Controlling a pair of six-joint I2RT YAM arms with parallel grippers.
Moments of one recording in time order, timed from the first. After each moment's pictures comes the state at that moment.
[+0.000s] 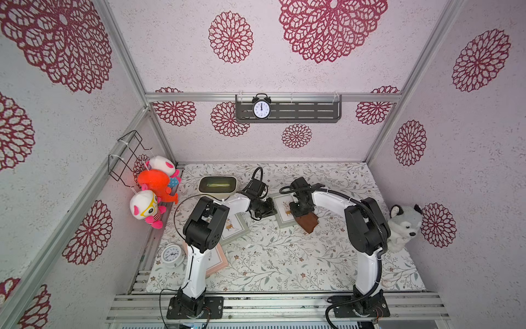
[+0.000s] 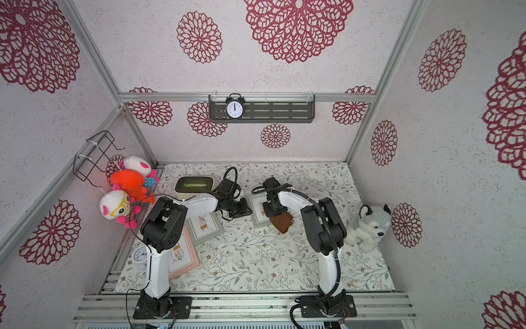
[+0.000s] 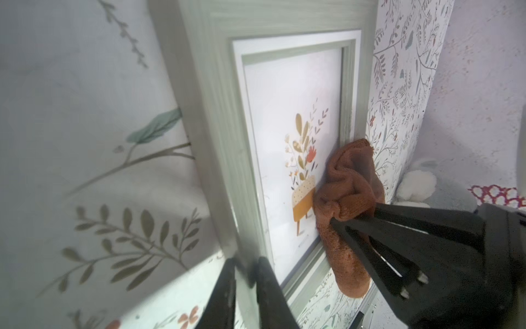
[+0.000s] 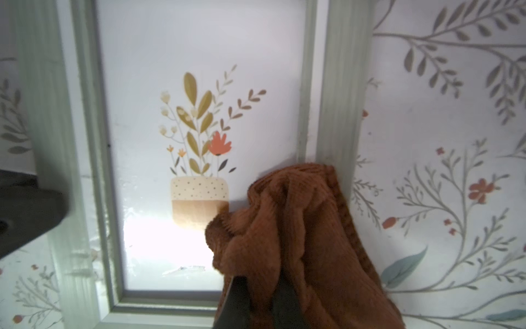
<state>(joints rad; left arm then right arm) -0.50 2.13 1.40 -0.30 0.45 -0.73 0.52 2.01 1.45 -0.72 0.03 0.17</state>
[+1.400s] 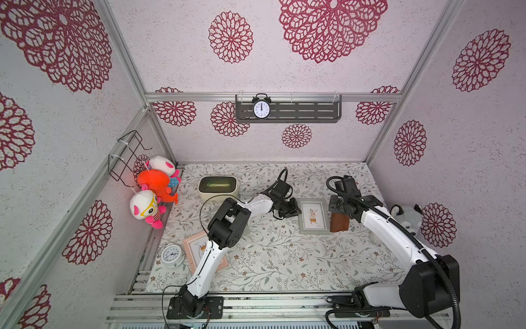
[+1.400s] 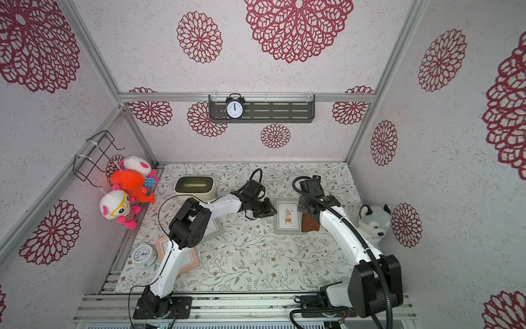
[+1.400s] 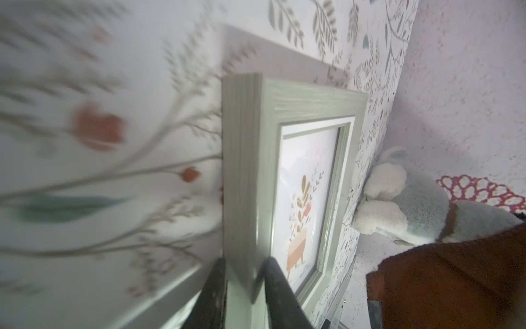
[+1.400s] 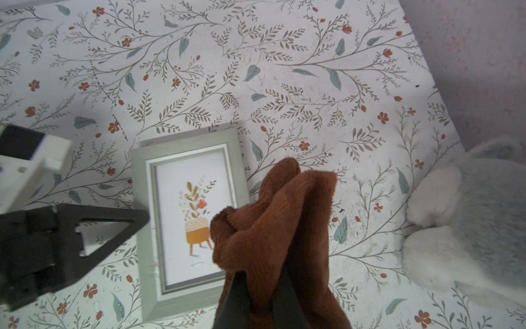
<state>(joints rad) -0.70 2.39 1.75 -0.26 0.51 -0.93 0.30 1.32 1.08 -0.71 0.31 0.42</state>
